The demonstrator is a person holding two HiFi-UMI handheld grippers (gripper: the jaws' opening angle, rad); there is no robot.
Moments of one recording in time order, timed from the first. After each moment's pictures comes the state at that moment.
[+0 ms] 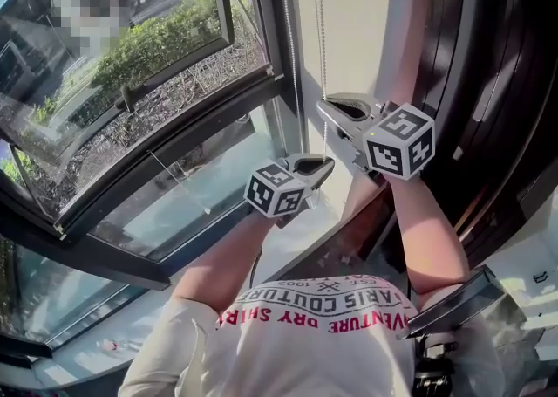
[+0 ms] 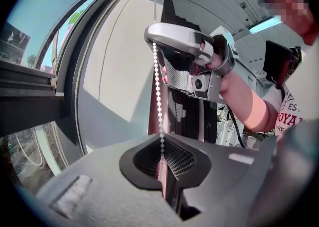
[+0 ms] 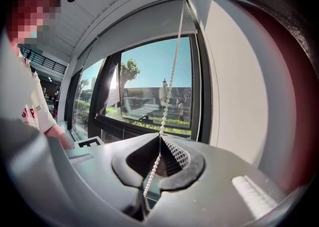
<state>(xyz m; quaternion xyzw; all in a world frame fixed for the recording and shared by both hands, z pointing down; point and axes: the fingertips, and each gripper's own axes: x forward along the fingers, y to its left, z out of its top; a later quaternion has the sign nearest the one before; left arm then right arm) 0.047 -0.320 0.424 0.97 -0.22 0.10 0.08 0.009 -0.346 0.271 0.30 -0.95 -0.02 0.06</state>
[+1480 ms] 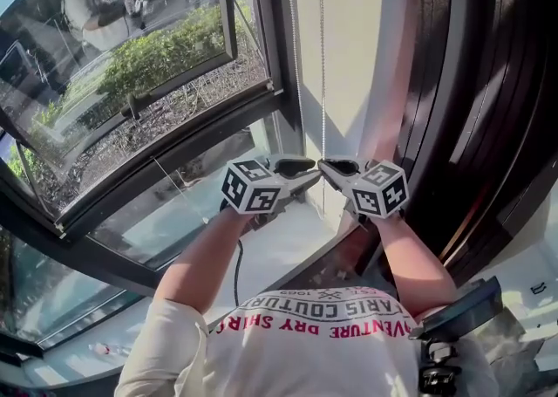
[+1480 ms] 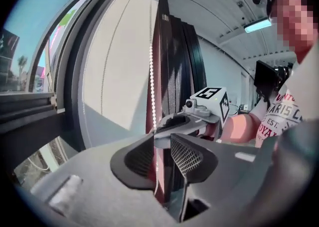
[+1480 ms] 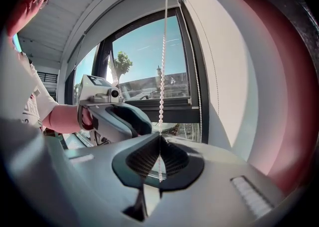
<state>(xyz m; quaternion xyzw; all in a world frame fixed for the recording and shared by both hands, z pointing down) 0.023 -0.308 0.385 0.97 -0.18 0.13 0.07 0.020 -0.329 0.400 0.30 -0.94 0.07 0.11</state>
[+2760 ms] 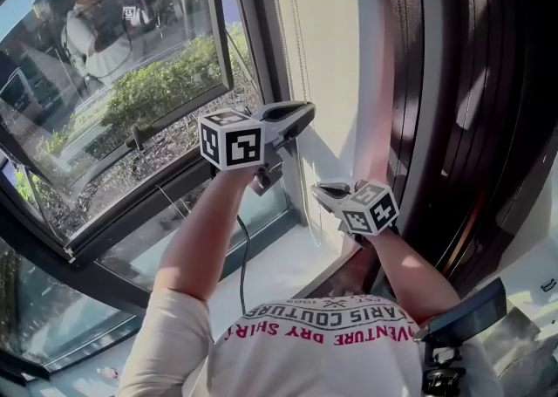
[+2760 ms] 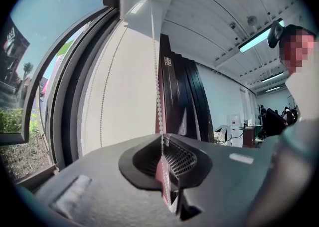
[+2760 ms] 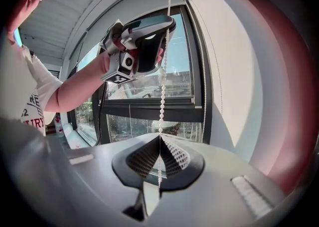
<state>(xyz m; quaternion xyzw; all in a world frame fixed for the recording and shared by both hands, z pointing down) 0.033 -0.353 0.195 0.98 -0.19 -0.01 0.03 0.009 -0.321 0.402 0.30 -0.94 0.06 0.13</state>
